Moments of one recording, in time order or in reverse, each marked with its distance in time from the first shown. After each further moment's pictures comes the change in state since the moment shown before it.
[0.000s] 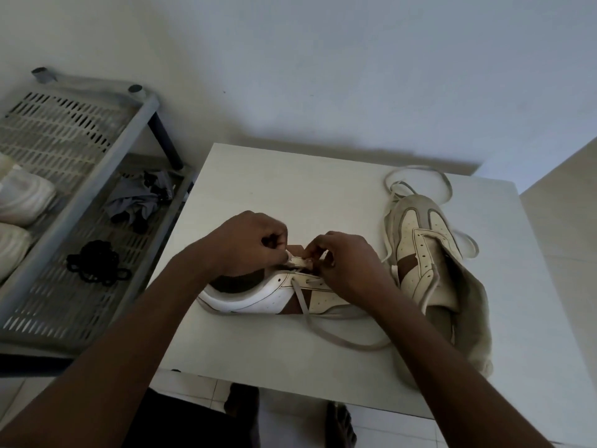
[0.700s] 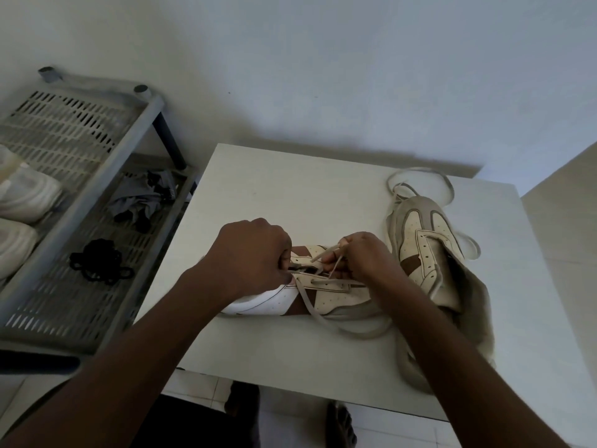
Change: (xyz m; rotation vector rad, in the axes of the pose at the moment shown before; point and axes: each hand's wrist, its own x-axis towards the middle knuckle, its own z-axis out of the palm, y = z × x) left_hand -0.013 0.021 0.012 0.490 0.112 -0.113; right_hand 0.012 0.000 -0.006 0.827 -0.046 0.582
